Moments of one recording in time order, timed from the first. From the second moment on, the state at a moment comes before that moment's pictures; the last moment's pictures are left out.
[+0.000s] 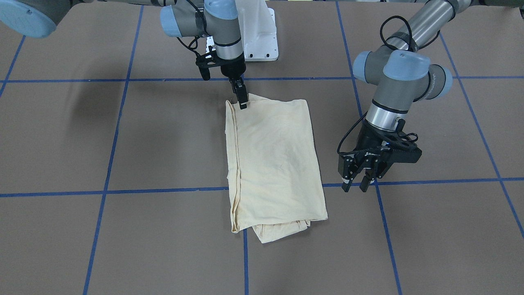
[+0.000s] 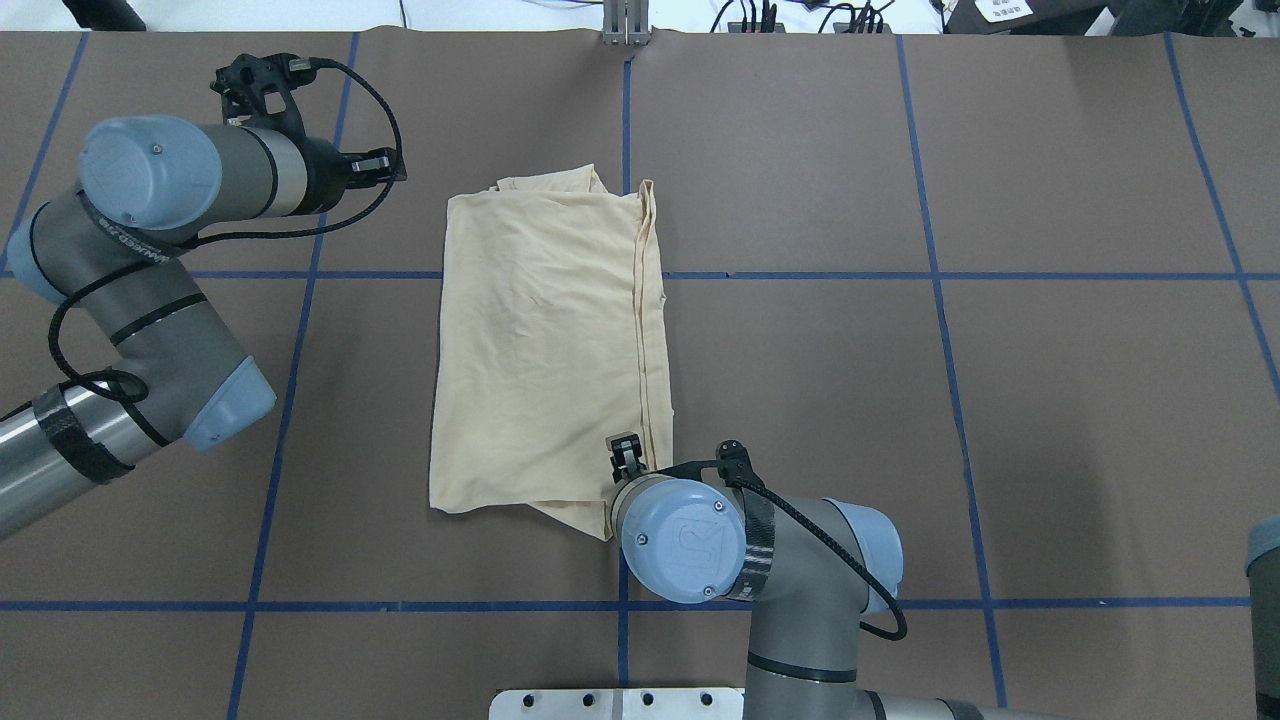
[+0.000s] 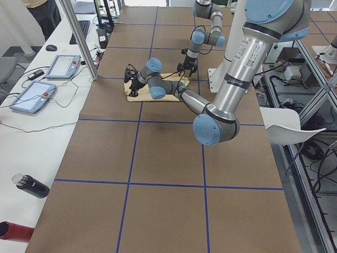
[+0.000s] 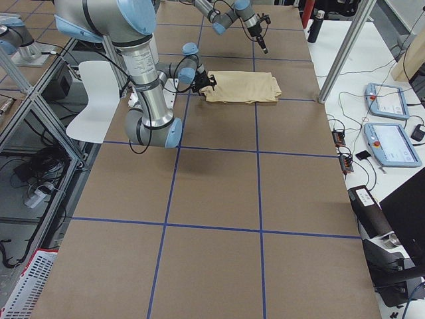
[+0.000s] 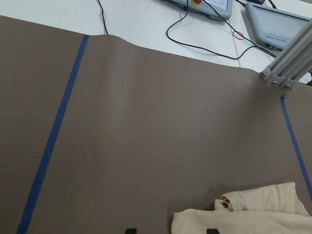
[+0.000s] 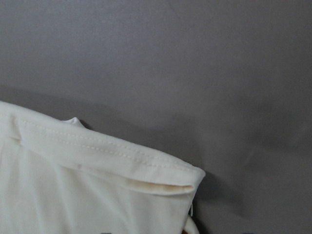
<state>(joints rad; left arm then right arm) -0.80 -2.02 -1.56 -2.26 -1.66 -1.23 0.21 -0.95 1.71 -1.42 1.48 2.72</state>
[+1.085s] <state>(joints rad) -0.80 -2.02 -1.56 -2.25 -1.66 -1.23 0.21 -0.91 1.65 -1.41 1.48 2.71</state>
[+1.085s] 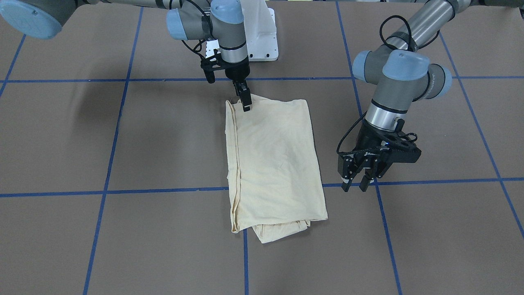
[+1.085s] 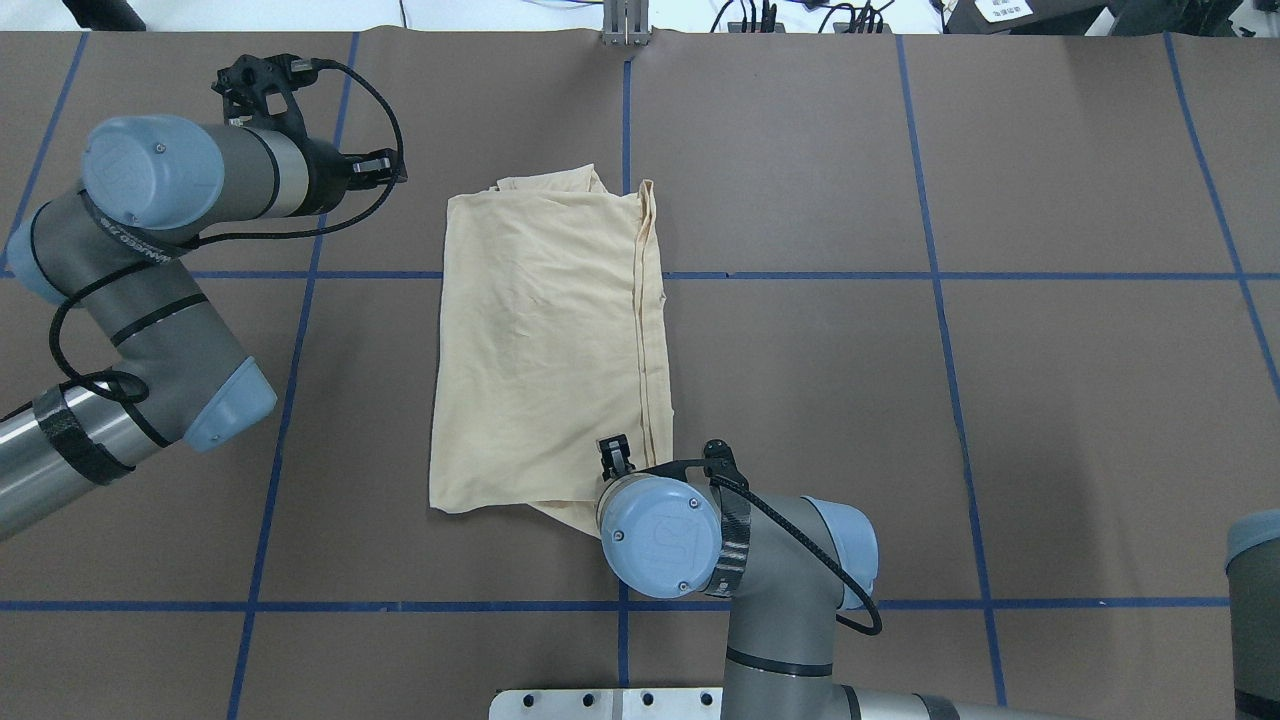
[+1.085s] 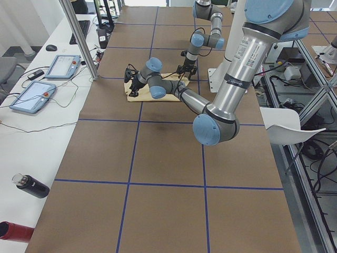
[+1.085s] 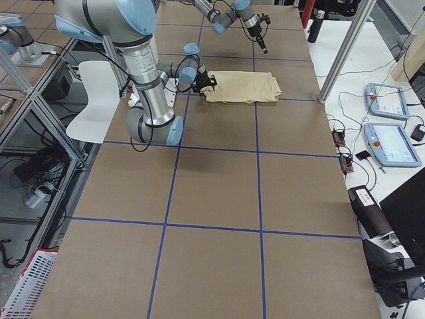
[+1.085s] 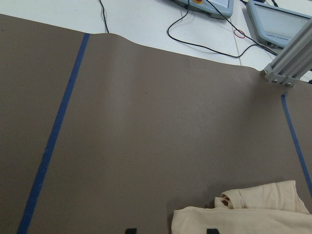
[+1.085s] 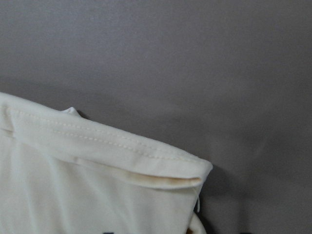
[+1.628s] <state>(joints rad) -0.80 -2.02 -1.56 -2.25 -1.66 -1.23 0.21 -0.91 1.65 -1.41 1.48 2.71</state>
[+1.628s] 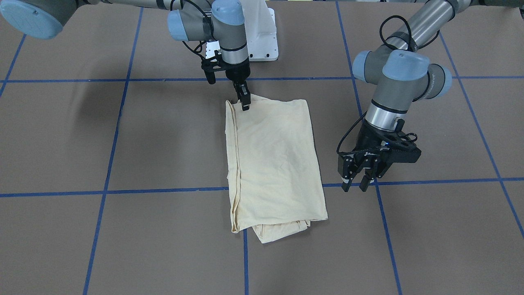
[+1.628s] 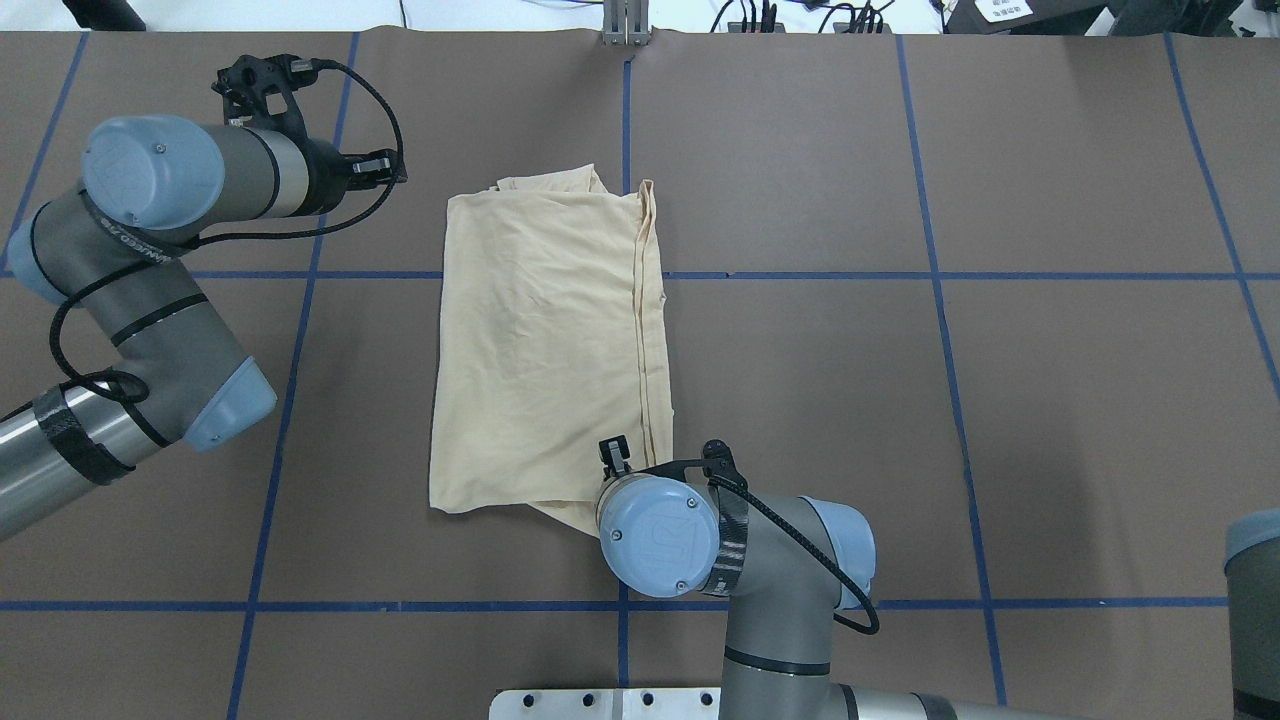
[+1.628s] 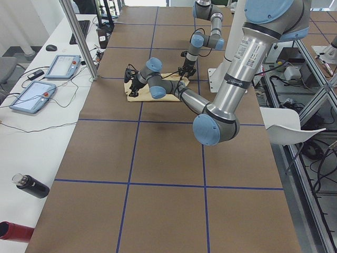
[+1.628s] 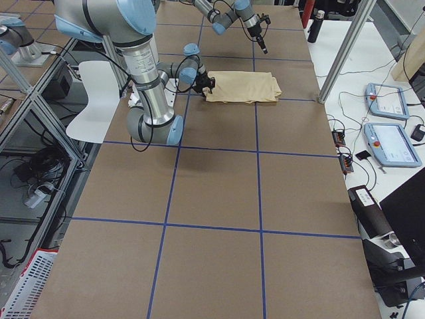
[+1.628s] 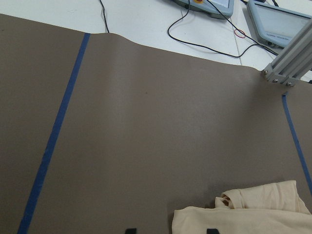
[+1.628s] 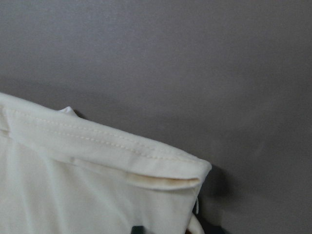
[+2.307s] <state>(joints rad) -0.79 -2.01 -1.57 -2.25 -1.67 -1.27 0.25 -0.91 1.66 -1.41 1.53 2.70</state>
